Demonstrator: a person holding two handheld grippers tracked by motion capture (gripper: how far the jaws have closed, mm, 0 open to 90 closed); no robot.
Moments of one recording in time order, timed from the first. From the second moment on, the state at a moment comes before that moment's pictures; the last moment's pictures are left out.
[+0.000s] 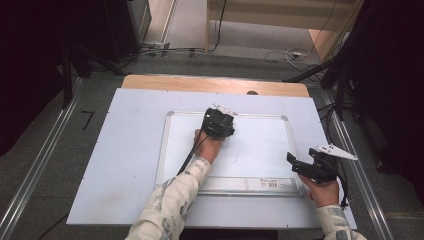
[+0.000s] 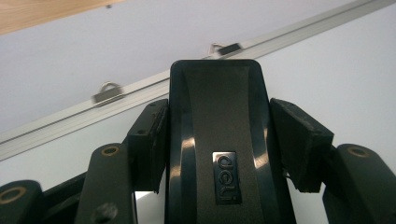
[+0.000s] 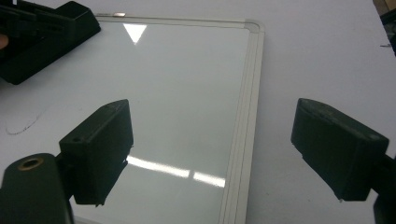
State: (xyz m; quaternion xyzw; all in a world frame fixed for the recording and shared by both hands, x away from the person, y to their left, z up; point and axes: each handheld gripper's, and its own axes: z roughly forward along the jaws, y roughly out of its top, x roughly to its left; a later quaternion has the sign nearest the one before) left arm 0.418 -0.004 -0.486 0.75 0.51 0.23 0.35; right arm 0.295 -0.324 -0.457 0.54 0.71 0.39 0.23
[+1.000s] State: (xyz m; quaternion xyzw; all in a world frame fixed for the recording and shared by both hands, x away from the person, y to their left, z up) left arm 0.347 -0.064 -0.489 0.80 0.43 0.21 0.36; right arm 0.297 -0.316 -0.457 0.54 0.71 0.38 0.23
